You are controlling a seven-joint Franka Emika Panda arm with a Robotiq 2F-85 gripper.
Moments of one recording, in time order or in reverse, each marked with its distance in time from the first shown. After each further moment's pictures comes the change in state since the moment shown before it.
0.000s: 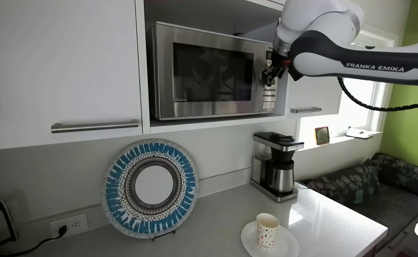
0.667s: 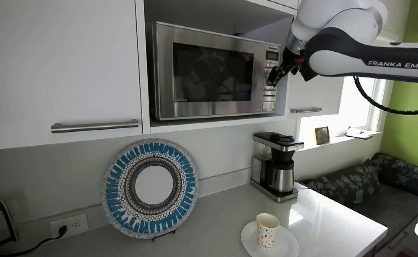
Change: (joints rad) arm -0.132 -0.134 0.057 -0.137 0.095 0.069 0.037
